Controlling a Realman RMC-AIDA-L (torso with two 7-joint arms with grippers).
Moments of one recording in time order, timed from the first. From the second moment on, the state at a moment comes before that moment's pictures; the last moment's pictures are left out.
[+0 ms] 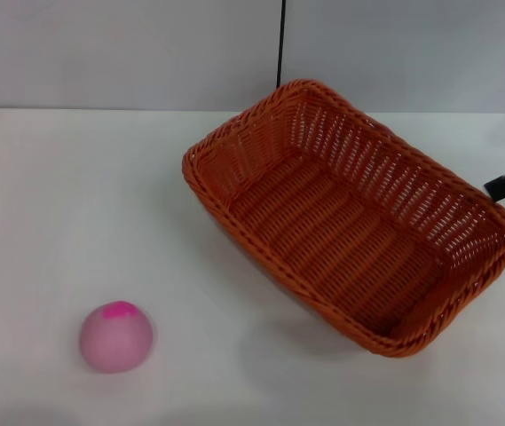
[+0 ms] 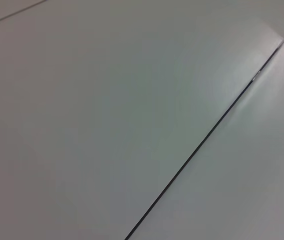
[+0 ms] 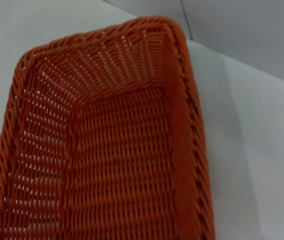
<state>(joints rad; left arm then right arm) -0.15 -2.07 -1.40 -0.12 -0.48 -1.87 2.11 0.76 1.90 -0.78 -1.03 -2.56 -1.81 2.23</state>
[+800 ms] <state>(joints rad) -0.15 -2.07 -1.39 -0.11 -0.48 -1.87 2.11 0.78 1.93 -0.86 -0.80 -2.56 -1.66 2.15</state>
